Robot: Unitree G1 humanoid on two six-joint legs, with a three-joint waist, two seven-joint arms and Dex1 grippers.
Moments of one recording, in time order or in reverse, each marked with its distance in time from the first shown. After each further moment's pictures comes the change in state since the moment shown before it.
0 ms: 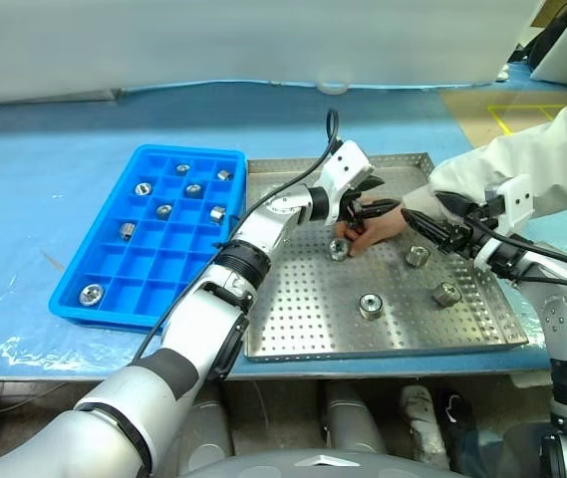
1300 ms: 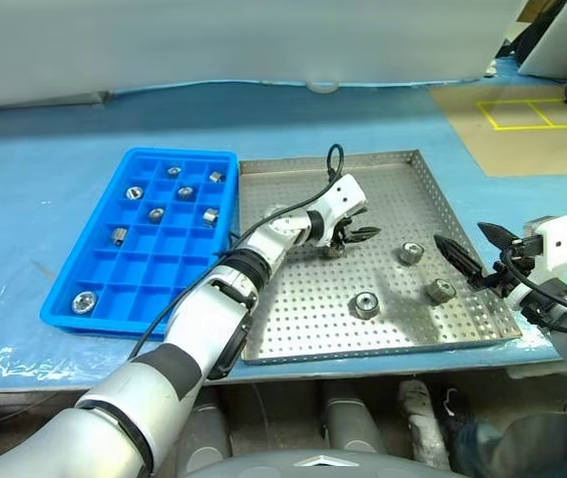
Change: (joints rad) left arm -0.017 -0.009 -0.067 0.351 0.107 -0.223 0.040; right arm 0.323 0.040 -0.187 -0.278 0.040 0.031 -0.150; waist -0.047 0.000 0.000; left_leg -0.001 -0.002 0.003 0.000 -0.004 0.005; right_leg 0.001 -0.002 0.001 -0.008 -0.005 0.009
